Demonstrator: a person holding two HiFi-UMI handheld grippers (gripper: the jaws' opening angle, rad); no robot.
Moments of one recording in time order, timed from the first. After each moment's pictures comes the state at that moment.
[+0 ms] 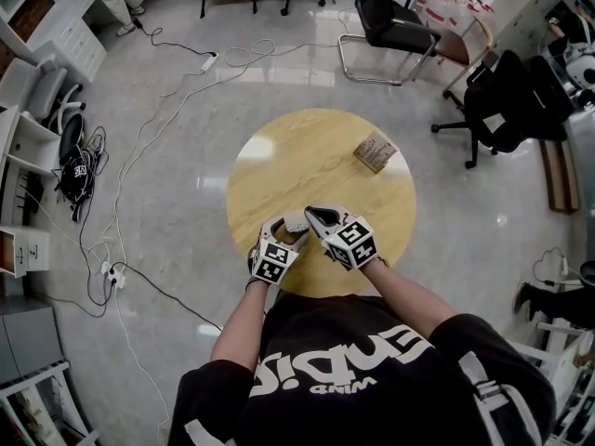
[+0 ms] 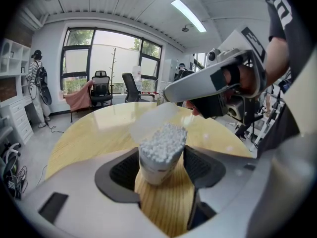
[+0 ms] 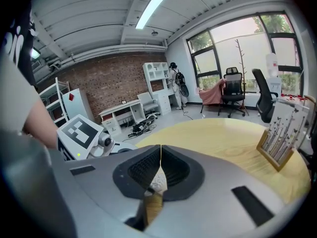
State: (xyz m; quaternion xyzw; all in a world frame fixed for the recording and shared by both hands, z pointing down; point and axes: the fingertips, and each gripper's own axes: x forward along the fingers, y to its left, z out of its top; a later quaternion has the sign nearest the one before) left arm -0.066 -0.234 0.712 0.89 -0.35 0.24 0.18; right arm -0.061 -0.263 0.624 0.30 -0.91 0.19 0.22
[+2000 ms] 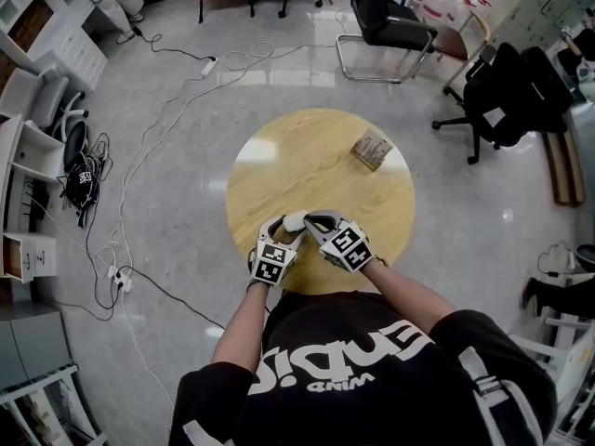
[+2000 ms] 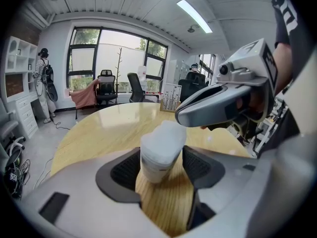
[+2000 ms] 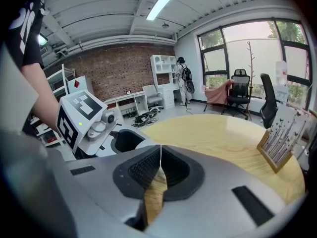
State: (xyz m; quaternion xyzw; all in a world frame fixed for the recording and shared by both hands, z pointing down) left arm -0.072 -0.231 0.695 0.87 -0.38 0.24 0.19; right arm -0.058 -0.237 0.647 0.27 -0.91 0.15 0.27
